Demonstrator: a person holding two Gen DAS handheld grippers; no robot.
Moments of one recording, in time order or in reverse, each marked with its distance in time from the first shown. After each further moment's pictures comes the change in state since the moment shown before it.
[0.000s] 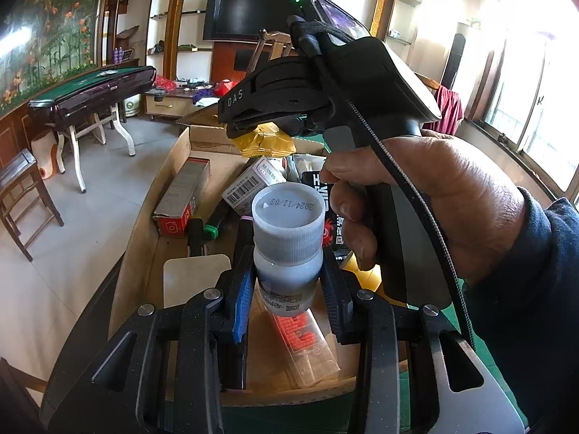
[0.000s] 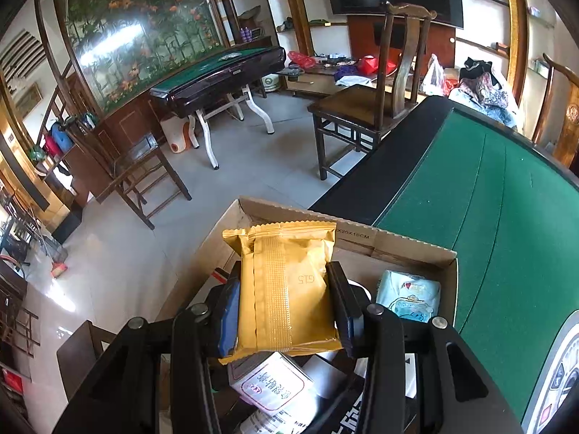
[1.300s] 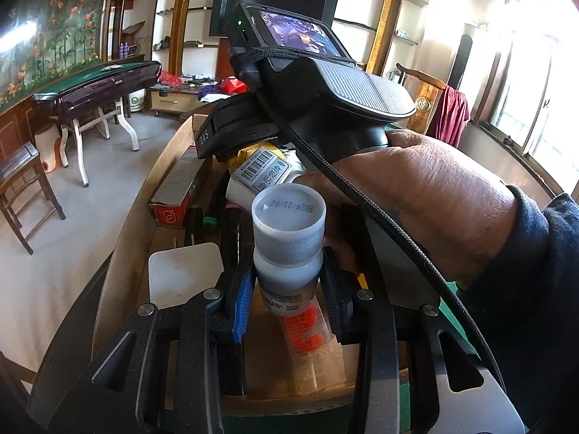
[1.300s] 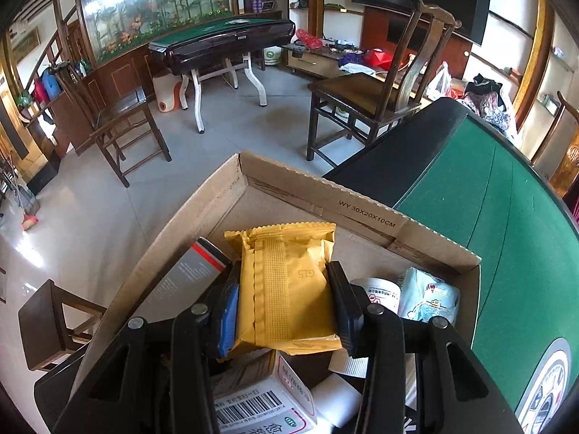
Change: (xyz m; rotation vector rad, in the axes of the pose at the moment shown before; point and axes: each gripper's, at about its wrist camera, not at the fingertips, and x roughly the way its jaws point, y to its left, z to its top) left arm 0.013 0.000 -0.012 -0.020 0.003 0.018; right arm 0.039 0.021 -0.011 -0.151 0.094 -0.098
